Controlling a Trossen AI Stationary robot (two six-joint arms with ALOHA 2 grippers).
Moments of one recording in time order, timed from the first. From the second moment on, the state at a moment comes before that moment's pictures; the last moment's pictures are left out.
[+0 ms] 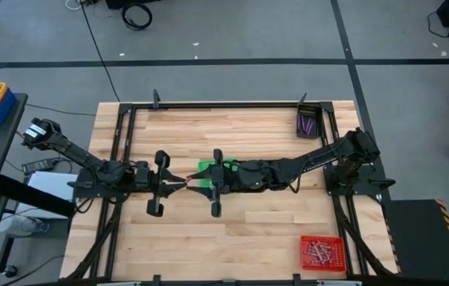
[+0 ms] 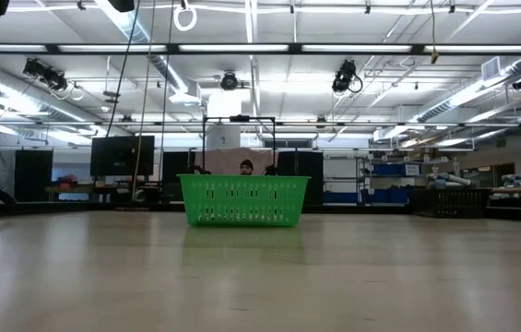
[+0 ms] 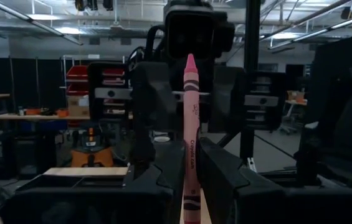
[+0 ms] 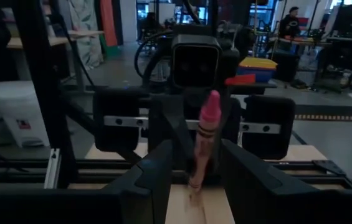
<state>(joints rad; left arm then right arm) -0.48 0.95 0.41 0.84 -0.42 0.09 0.27 1.80 1.49 0.25 0.30 -0.02</state>
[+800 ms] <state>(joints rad) -0.46 0.98 0.41 0.80 -0.43 0.09 0.27 1.80 1.49 0.24 0.29 -0.01</state>
